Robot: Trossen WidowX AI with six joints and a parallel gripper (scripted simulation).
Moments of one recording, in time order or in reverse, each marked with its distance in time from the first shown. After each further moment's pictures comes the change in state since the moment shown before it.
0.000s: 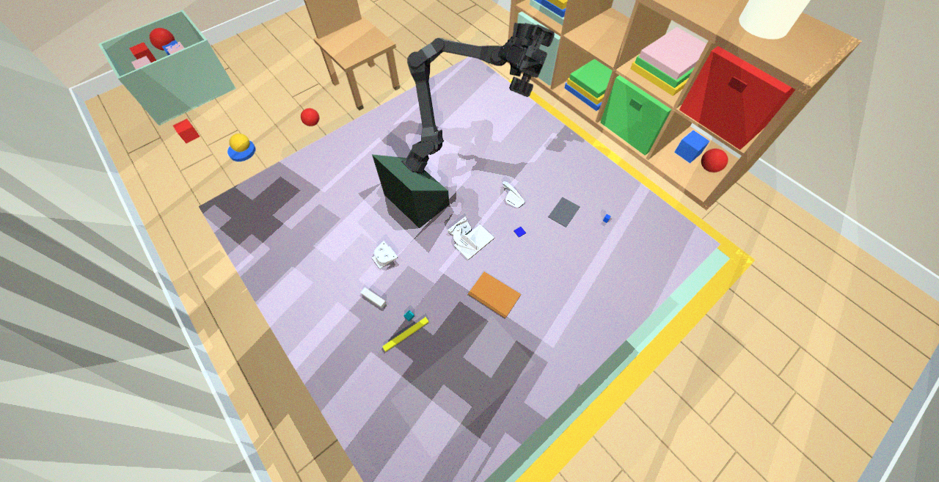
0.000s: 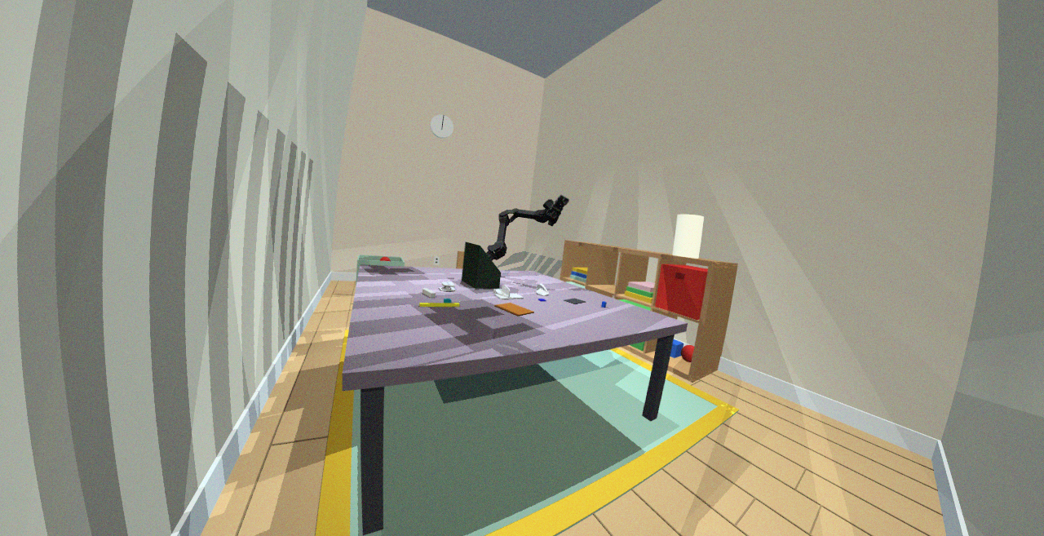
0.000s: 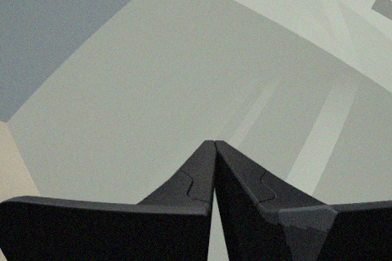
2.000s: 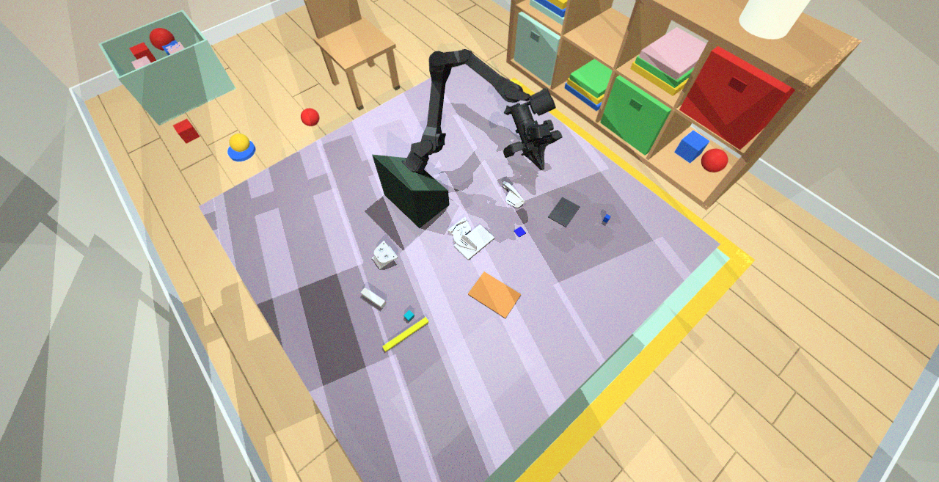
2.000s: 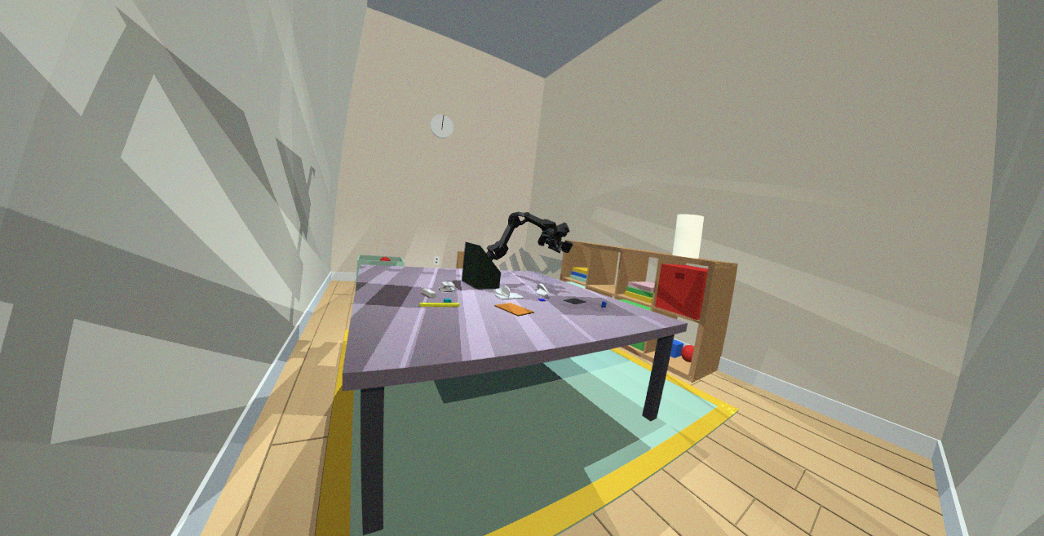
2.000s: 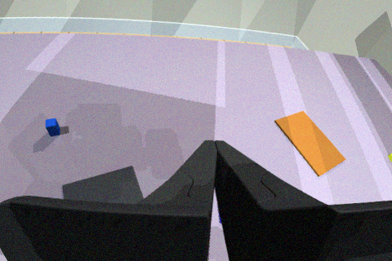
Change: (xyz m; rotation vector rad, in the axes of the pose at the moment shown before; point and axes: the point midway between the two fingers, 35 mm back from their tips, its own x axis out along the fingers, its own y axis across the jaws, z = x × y) arm -0.041 -0.248 -0.138 -1.079 1.131 -0.329
